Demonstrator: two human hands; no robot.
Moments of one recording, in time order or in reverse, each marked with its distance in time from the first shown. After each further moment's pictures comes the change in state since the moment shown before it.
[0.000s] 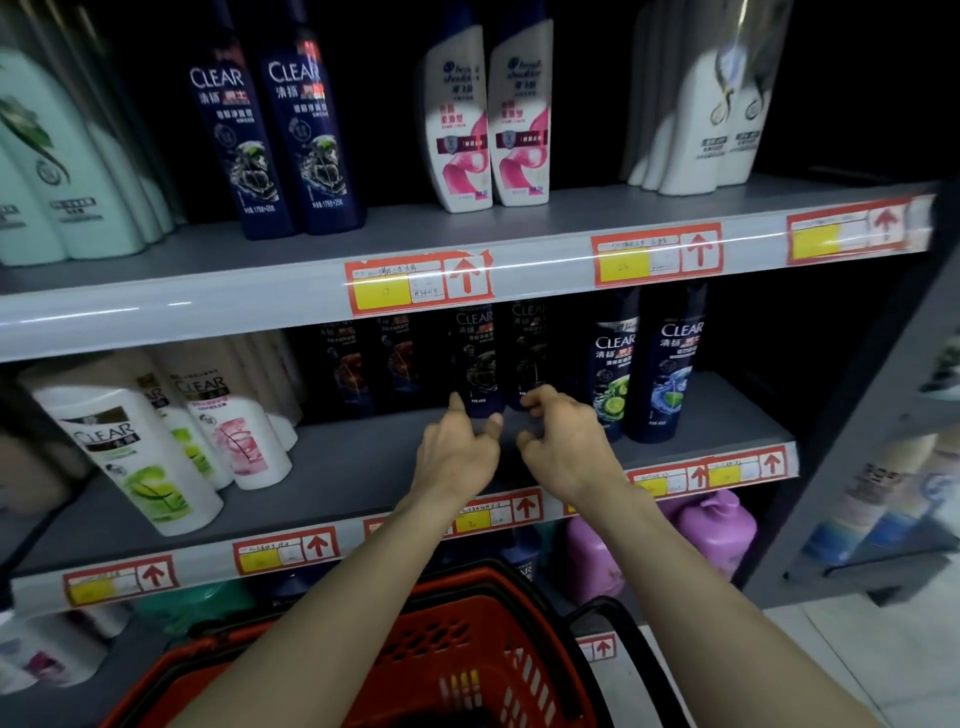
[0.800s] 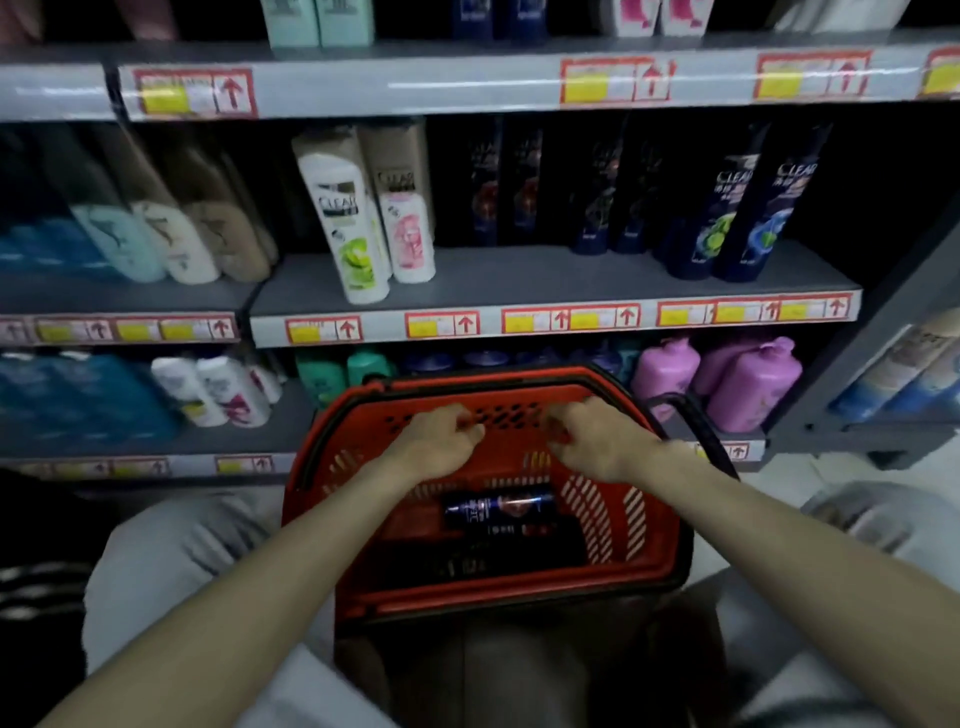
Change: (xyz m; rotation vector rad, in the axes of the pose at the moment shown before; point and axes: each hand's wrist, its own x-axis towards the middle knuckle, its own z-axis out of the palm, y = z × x) left_hand -0.202 -0.202 -0.088 0.201 -0.332 -0.093; right_hand -0.208 -0.067 0.077 -0.376 -0.583 -0.164
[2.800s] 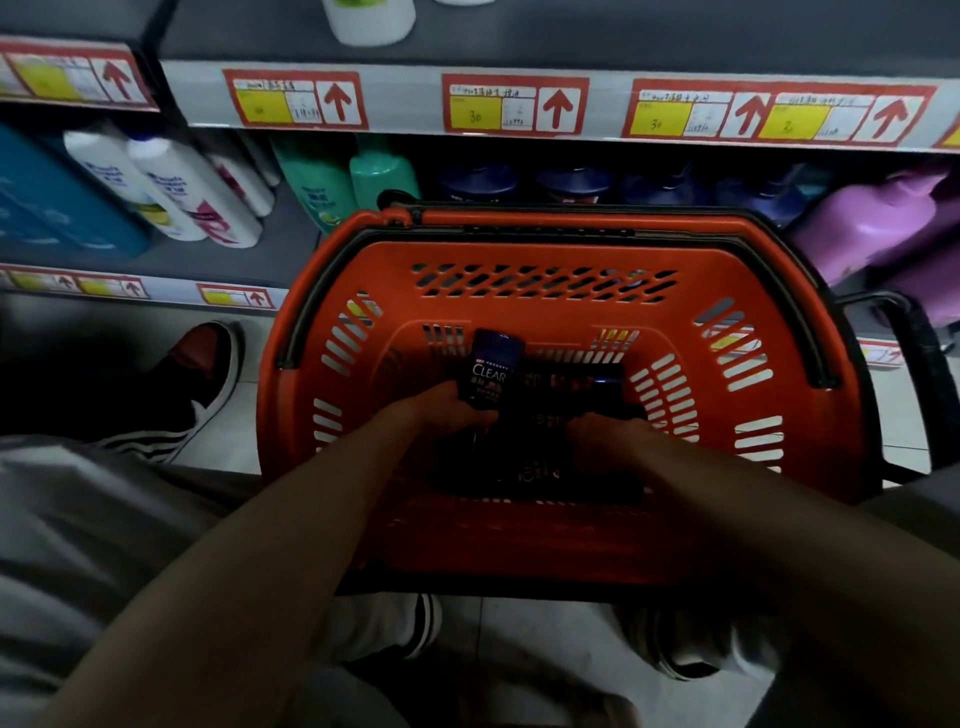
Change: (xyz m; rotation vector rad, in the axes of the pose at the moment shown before) left_hand 0.072 -0.165 0.133 -0.521 -0.465 -0.308; right_hand 0.094 0.045 0.243 -0.179 -0.815 0.085
